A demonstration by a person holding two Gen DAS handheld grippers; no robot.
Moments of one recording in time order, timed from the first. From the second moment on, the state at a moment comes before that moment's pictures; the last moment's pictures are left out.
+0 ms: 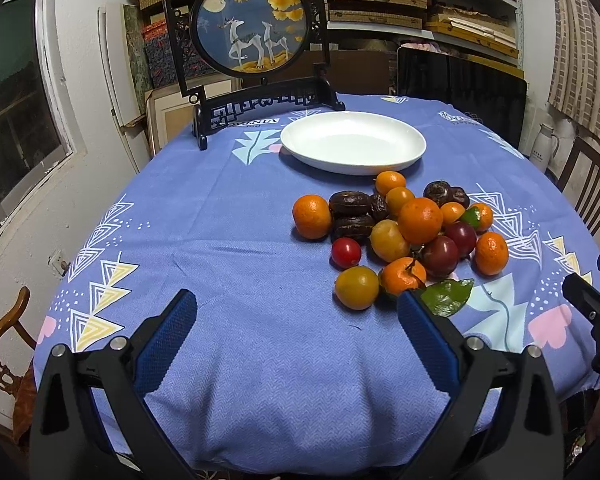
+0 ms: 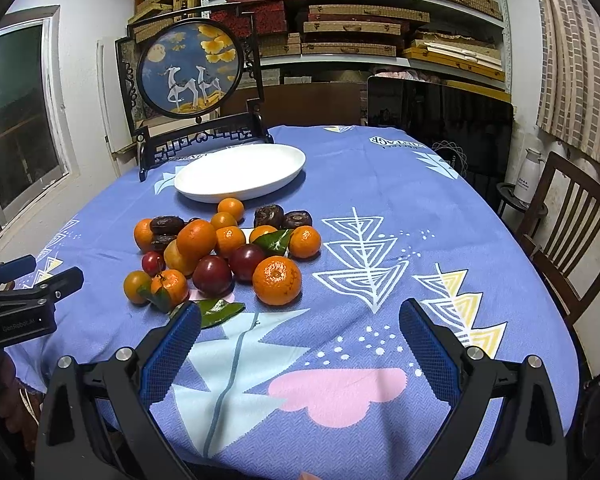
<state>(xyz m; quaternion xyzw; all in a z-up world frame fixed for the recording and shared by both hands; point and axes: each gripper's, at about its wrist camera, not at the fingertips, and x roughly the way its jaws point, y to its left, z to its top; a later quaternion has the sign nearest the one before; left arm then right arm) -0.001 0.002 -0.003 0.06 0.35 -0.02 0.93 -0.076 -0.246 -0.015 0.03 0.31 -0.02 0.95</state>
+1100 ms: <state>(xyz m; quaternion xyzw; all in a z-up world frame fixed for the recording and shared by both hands) -0.003 0.003 -0.004 0.06 0.35 -0.03 0.93 -0.077 -0.249 -0.013 0.03 0.31 -0.02 0.95</state>
